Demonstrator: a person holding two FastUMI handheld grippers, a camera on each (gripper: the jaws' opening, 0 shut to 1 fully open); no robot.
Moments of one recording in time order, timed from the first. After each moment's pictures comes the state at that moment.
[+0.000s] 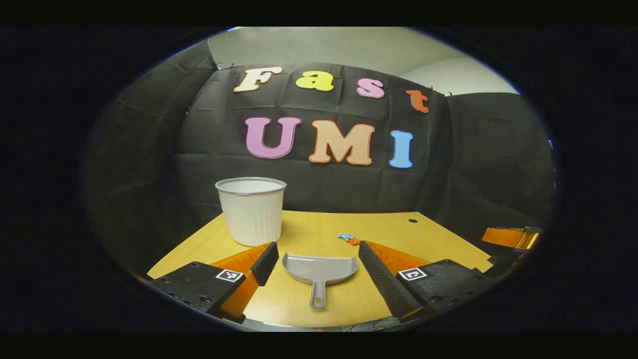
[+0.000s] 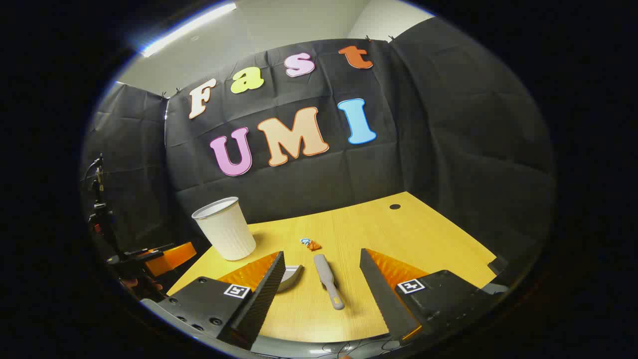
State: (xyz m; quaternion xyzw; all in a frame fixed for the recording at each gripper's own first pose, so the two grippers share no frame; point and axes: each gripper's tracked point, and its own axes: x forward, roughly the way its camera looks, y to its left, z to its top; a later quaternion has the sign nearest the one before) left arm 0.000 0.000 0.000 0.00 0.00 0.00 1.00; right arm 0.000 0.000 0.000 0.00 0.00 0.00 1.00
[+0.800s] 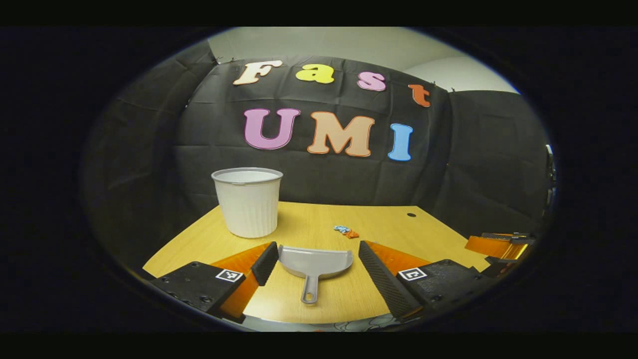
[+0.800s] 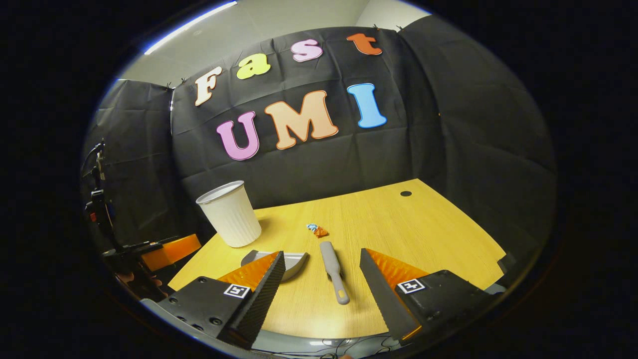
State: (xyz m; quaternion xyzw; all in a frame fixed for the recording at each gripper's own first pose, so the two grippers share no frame) left arm -0.002 -0.013 -0.019 0.00 0.03 0.00 1.00; right arm 0.019 0.002 -0.030 -0.01 0.05 0.03 1.00
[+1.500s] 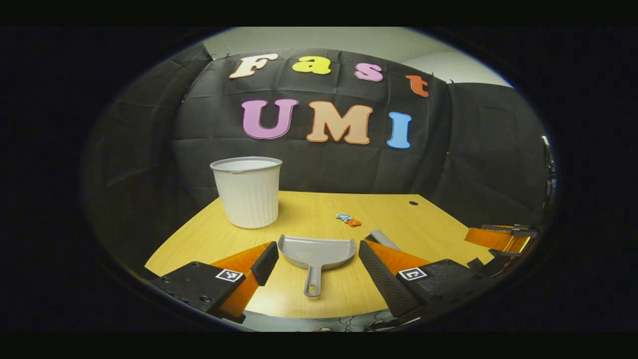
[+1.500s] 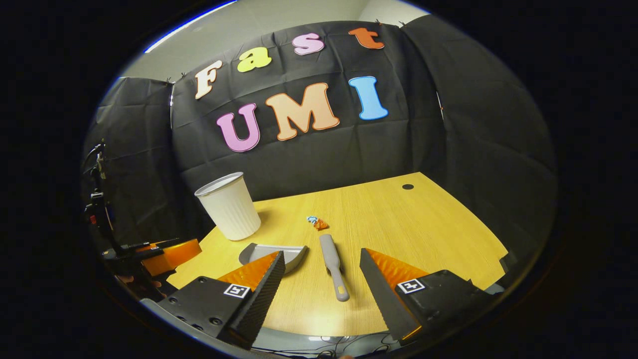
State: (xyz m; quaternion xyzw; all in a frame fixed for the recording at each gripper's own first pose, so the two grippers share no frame) left arm -0.006 -0.010 -0.045 0.00 0.07 0.00 1.00; right arm 0.028 0.002 -0.047 -0.01 0.07 0.03 1.00
